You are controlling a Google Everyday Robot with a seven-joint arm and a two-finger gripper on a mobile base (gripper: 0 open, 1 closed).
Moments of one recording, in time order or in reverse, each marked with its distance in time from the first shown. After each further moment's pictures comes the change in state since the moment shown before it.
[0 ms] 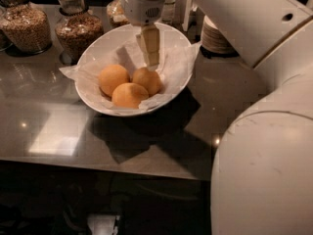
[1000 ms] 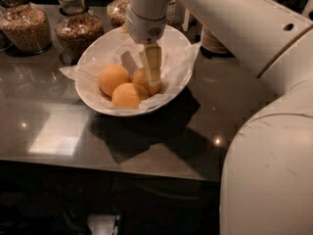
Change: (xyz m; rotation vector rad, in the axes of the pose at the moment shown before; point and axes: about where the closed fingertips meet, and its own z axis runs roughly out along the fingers) arm 0.007 0.025 0.036 -0.056 -0.022 0.058
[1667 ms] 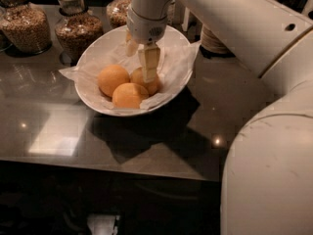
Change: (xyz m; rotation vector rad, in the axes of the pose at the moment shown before) arm 0.000 0.000 0.000 0.000 0.000 0.000
